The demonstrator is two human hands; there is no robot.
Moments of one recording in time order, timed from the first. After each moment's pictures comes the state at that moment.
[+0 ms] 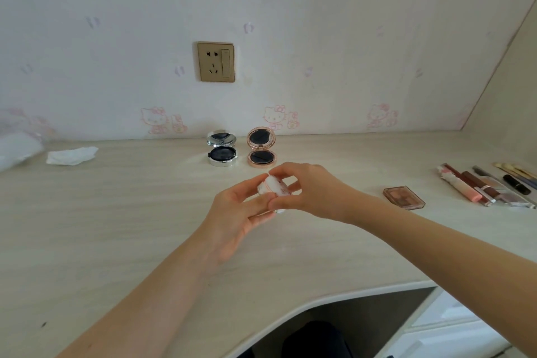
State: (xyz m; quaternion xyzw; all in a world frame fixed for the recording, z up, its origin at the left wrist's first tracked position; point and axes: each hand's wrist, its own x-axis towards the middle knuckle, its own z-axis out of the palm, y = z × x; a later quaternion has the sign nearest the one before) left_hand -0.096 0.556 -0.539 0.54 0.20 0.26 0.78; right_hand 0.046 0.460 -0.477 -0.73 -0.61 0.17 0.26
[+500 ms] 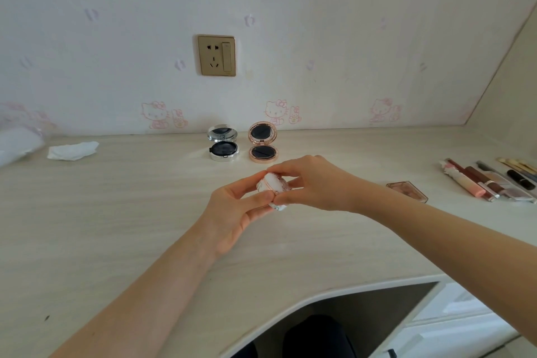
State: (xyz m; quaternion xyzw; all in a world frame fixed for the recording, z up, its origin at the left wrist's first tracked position) left_hand -0.097 0.561 -0.541 0.49 0.18 0.27 0.81; right_hand 0.048 0.462 -0.471 -0.71 -0.65 0.17 0.23
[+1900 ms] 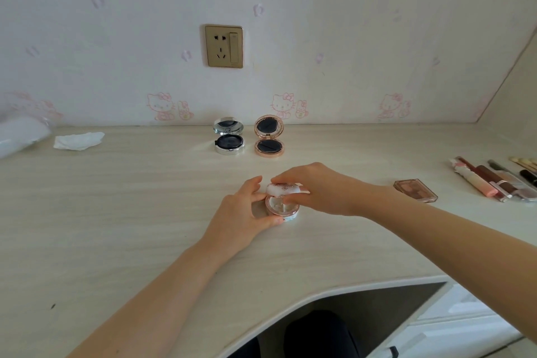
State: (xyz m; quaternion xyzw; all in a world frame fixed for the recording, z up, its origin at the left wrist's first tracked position) left_hand -0.101 0.563 -0.572 0.84 0.31 0.26 0.36; right_hand 0.062 0.473 -0.496 -0.70 -0.70 0.12 0.11
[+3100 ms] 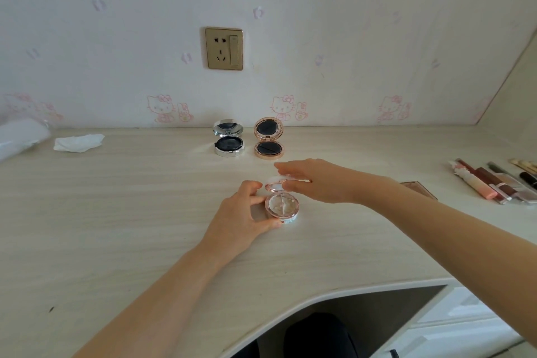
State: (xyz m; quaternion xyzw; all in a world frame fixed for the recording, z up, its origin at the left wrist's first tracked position) left_hand -0.101 0.564 -0.576 0.84 0.32 0.26 0.36; right_hand 0.070 0.484 -0.486 -0.73 -0.66 0.16 0.10
